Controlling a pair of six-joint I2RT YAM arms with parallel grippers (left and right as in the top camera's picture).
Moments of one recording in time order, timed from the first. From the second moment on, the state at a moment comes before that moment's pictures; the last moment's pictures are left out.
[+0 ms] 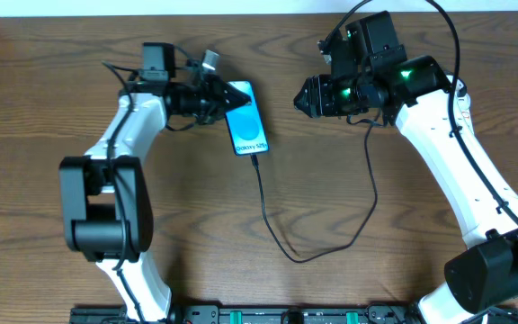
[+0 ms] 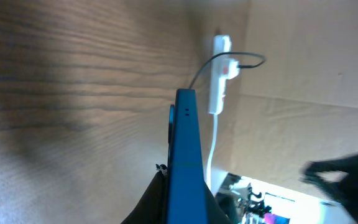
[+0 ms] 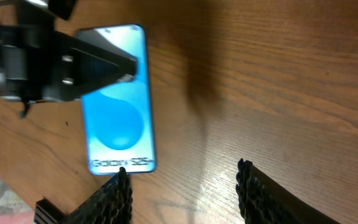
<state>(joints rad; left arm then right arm) -0.04 1.99 1.39 -0.47 1.07 -0.47 0.37 1.76 1.68 -0.94 -0.41 0.31</state>
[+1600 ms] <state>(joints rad) -0.06 2.23 1.40 -0.48 0.93 -0.43 0.37 1.76 1.68 -0.98 -0.37 0.30</state>
